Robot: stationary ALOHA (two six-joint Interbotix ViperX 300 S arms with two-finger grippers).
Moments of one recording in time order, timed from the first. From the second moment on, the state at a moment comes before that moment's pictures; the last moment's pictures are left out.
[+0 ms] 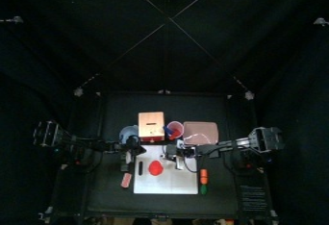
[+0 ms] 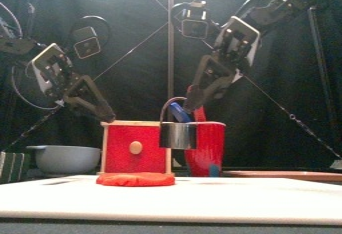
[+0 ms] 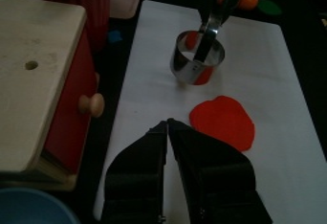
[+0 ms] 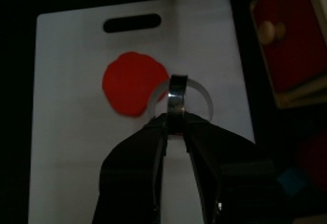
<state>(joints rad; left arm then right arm) 0.00 -0.25 1.15 -0.14 -0.44 -0.03 0.09 0.04 0.53 -0.09 0.15 0.18</state>
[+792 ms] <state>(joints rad) -0.02 -0.28 1.17 -0.14 -0.44 -0.03 0.14 0.19 0.41 -0.05 0.17 0.19</state>
